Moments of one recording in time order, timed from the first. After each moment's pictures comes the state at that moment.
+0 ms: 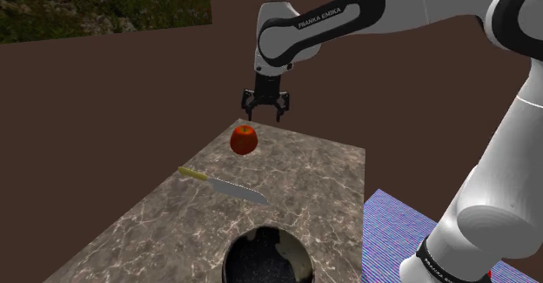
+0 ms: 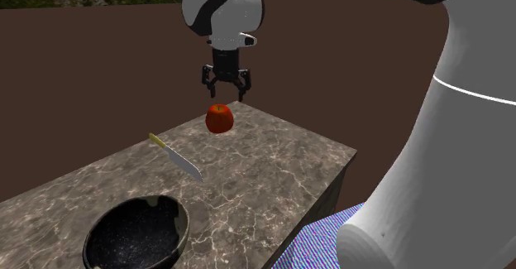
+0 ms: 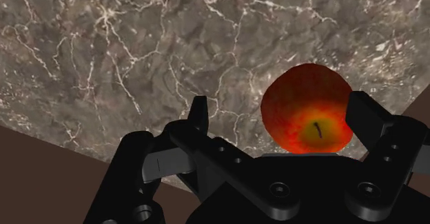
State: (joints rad) arm 0.00 0.05 0.19 -1.96 0.02 2.06 0.79
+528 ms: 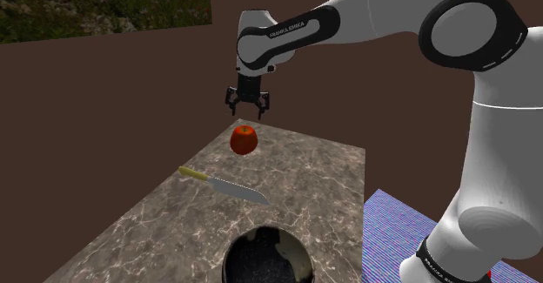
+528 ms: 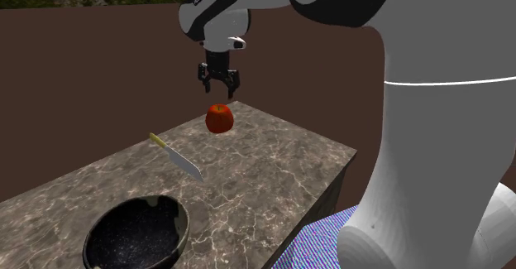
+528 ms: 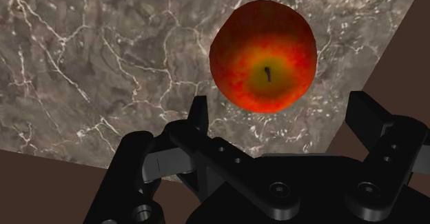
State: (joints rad) arm 0.02 0.31 0.17 -1.66 -0.03 2.06 0.98
